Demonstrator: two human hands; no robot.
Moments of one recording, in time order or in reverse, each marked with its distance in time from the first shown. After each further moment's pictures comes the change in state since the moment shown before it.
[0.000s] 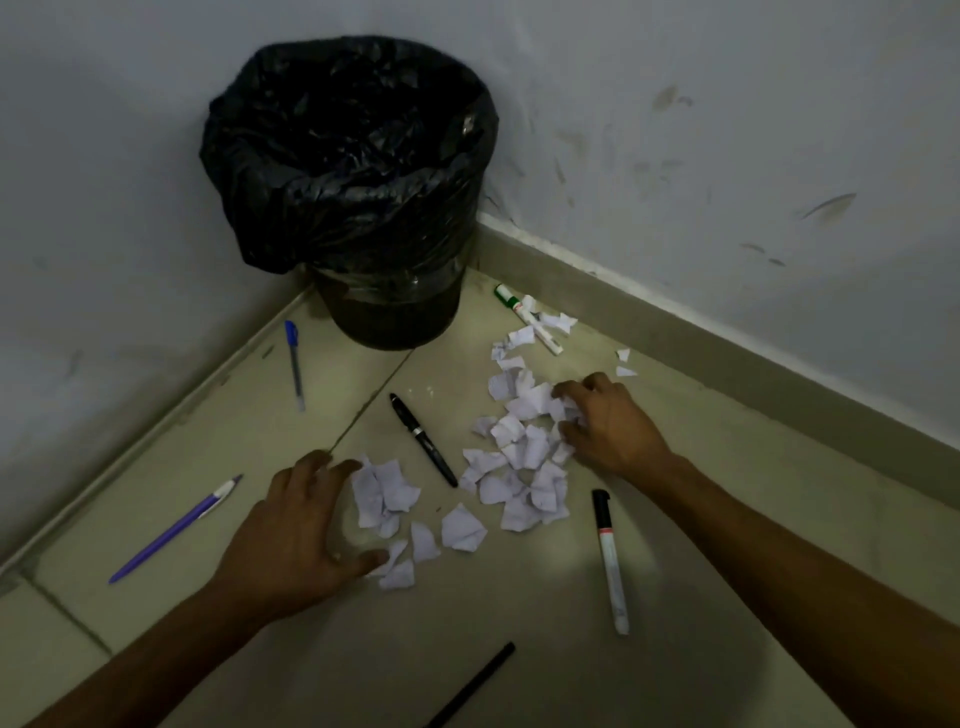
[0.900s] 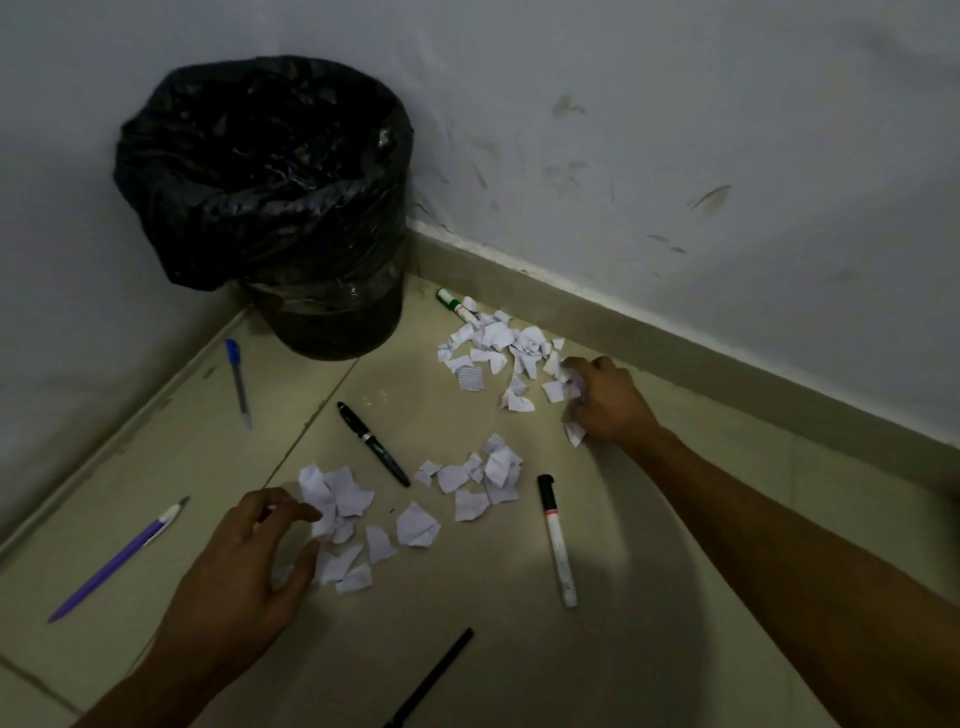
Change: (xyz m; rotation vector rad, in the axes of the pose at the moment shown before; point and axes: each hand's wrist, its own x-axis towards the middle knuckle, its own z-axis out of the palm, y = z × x) left_hand -0.036 0.025 -0.018 -0.206 0.173 0.119; right_hand -0.015 0.054 -0.029 0.072 -0.001 0.263
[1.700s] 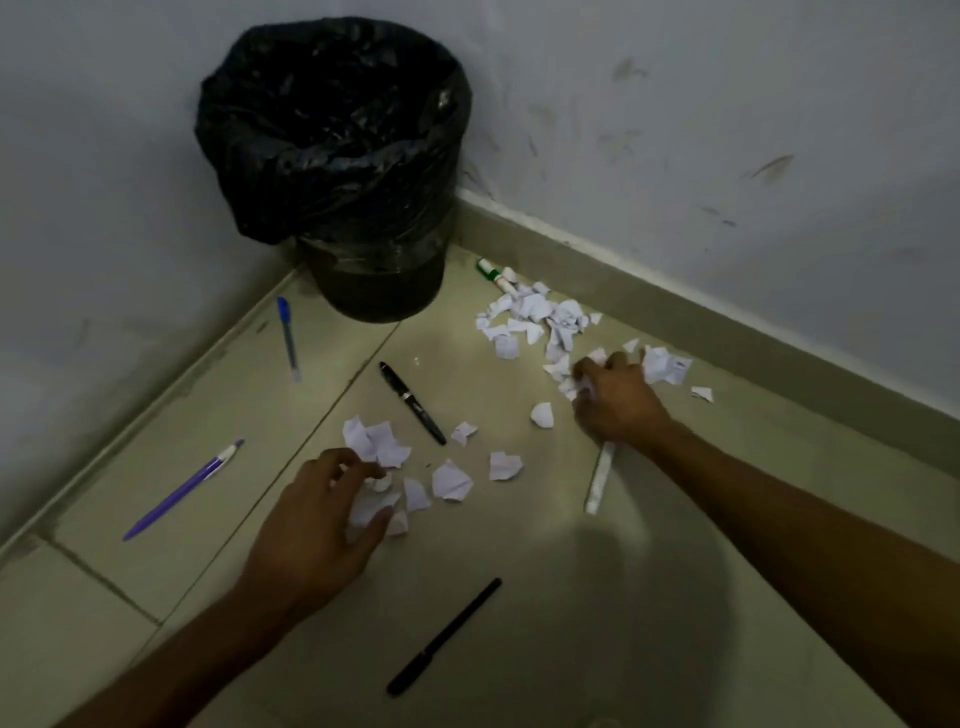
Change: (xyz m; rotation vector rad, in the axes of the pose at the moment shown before) left_hand -0.016 0.004 0.017 0.043 0.026 0.088; right_hand -0.030 -0.033 0.023 -0.155 0.009 -0.095
